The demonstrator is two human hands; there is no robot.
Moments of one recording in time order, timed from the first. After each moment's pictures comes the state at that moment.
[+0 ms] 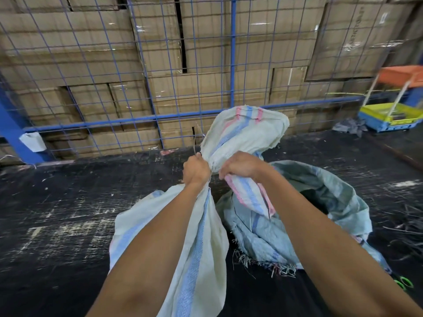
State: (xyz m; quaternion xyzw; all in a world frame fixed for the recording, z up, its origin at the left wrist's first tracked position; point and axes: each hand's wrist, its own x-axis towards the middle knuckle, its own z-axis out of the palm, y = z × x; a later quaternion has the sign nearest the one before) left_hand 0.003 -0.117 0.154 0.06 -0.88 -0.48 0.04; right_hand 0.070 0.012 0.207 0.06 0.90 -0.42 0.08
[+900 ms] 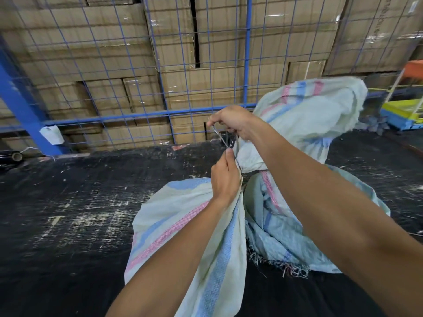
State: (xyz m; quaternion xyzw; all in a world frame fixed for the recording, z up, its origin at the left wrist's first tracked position) left_hand 0.064 -0.097 0.151 -0.10 -0.80 -0.57 0.15; right_hand -0.003 -0.026 0.278 0.07 0.84 -0.54 -0.01
